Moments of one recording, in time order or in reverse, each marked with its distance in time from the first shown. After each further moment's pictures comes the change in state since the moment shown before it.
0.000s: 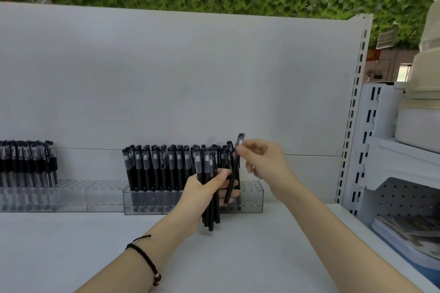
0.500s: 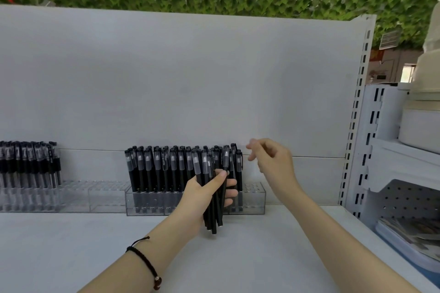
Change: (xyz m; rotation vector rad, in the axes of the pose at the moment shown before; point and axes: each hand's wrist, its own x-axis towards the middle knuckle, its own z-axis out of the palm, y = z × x) left_hand -0.004 0.003 0.000 -0.084 0.051 -0.045; right_hand 0.007 0.019 -0.004 -0.075 0.195 -0.131
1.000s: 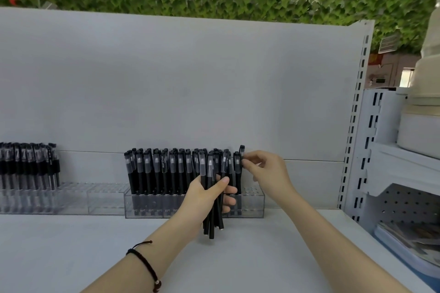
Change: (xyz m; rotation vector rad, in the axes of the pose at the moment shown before) left_hand 0.002 0.001 0.003 0.144 -0.012 0.028; right_hand 0.016 0.033 0.001 -0.266 -0.103 -0.018
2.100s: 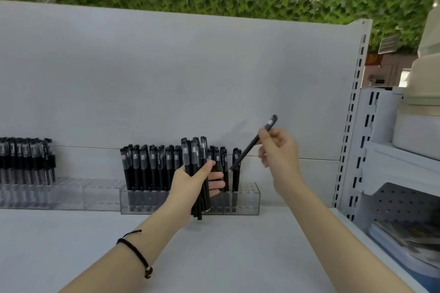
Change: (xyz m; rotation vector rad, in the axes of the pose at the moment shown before) left_hand 0.009 0.008 -0.006 -0.116 0.147 0.024; right_hand -0.006 -0.043 -0.022 0.477 0.237 0.118
